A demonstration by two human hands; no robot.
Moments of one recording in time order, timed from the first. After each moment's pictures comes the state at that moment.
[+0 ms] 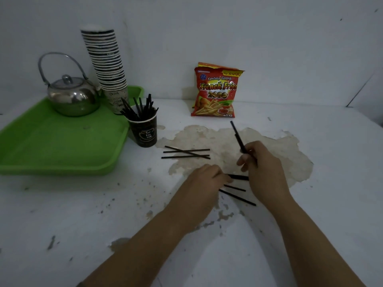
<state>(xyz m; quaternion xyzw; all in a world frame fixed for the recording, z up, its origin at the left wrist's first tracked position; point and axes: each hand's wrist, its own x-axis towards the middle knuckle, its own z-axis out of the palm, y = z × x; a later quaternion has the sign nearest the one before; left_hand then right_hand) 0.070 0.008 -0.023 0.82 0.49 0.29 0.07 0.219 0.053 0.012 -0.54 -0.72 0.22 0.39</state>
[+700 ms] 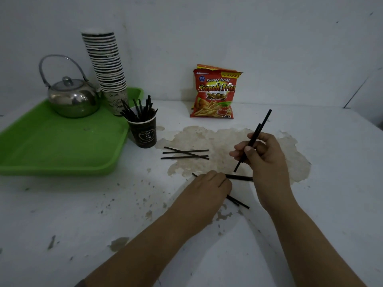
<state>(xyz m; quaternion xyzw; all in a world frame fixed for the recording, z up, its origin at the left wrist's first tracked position) 0.077 -0.005 -0.020 0.85 0.47 0.23 0.02 0.213 0.043 0.028 -0.40 -0.57 0.44 0.57</state>
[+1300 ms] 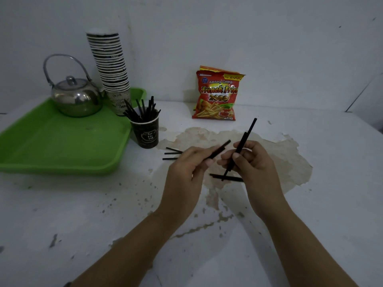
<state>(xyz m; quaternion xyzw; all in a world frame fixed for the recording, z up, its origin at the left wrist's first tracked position) 0.061 -0.009 0.015 0.65 0.48 0.57 0.13 0.202 0.033 0.024 -0.37 -0.57 0.51 0.53</state>
